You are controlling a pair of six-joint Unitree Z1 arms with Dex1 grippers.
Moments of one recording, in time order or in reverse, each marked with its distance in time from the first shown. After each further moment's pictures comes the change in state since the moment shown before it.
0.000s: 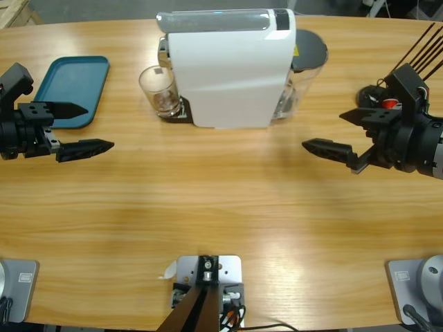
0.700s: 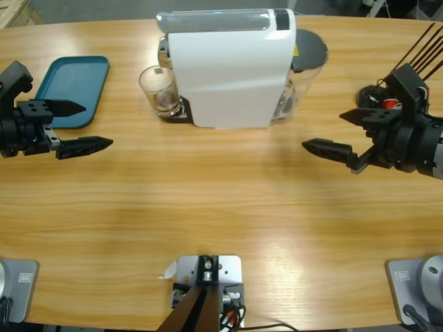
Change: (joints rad) arm 0 0.002 0.000 0.000 -0.003 0.024 0.000; arm 1 0.000 0.000 0.000 0.000 0.000 0.000
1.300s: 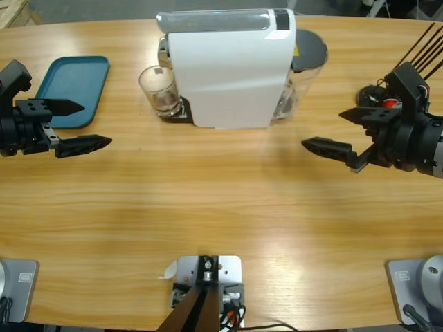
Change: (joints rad) arm 0 0.010 0.000 0.000 0.000 0.001 0.000; arm 1 0.000 0.001 0.000 -0.008 0.000 0.000
